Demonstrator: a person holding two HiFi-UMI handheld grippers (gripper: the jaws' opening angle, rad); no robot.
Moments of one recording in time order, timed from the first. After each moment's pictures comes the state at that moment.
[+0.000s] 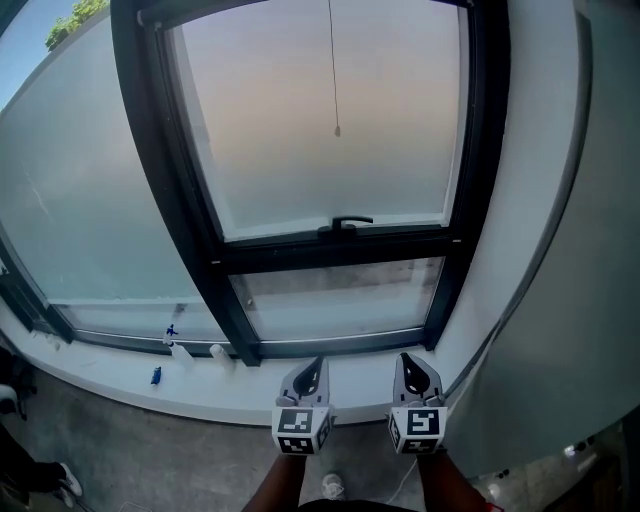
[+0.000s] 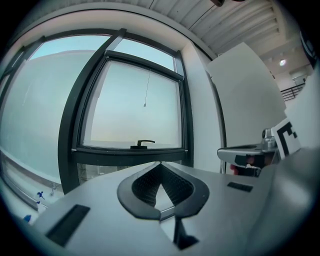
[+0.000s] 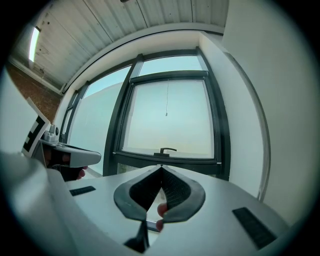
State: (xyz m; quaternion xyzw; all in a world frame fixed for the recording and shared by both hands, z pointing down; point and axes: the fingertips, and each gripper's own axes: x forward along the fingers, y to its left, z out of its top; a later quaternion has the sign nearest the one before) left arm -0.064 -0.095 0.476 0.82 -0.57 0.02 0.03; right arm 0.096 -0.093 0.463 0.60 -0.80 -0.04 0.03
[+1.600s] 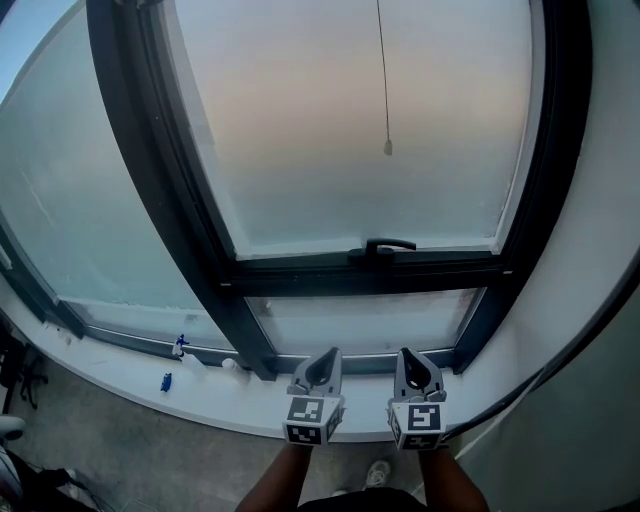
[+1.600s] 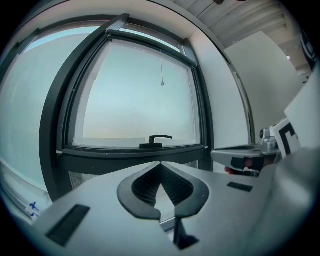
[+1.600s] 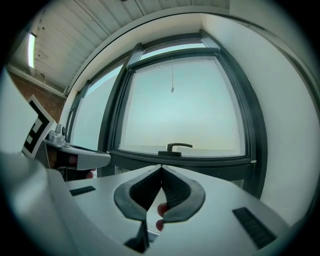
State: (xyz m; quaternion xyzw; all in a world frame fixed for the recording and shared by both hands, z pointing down) left arm -0.101 -0.264 0.488 0.82 -0.57 0.04 0.04; right arm 0.029 -0.266 0.475 0.56 -0.83 -0.03 0.04
